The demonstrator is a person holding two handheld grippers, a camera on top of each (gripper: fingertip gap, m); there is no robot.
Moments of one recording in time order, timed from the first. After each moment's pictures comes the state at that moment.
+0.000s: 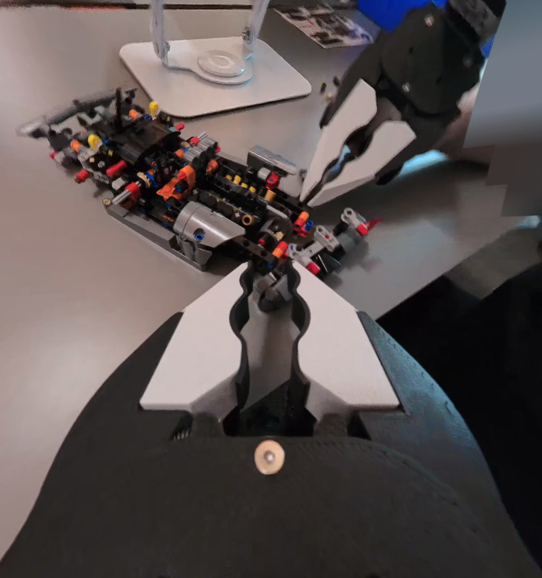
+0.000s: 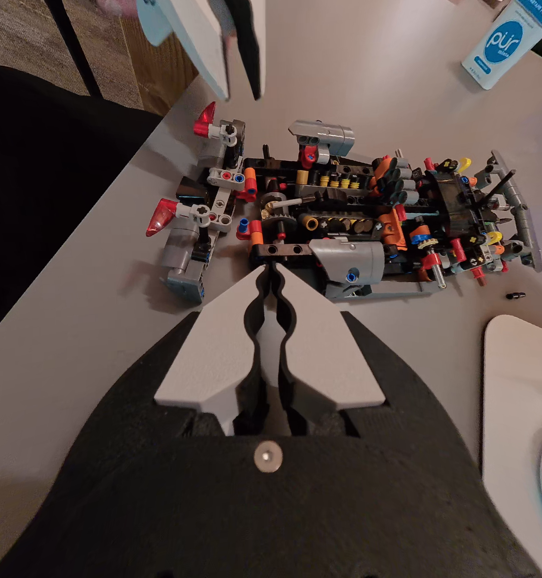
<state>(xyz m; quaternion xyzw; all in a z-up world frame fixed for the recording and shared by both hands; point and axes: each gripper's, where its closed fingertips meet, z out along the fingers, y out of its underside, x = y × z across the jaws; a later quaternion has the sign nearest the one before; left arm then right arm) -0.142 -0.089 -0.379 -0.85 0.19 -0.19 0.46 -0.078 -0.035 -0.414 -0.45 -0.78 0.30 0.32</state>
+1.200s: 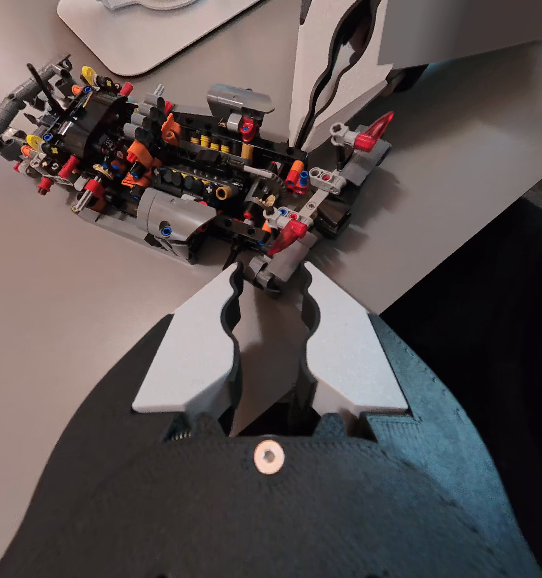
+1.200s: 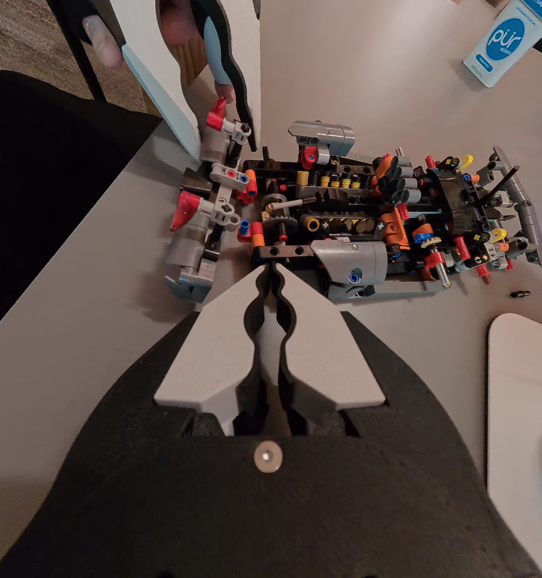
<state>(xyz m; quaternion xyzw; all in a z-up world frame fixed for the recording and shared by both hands) -0.130 -0.086 -0.414 -0.86 0.29 -0.09 0.40 -0.078 -0.035 -0.414 -0.45 -0.78 0.31 0.31</state>
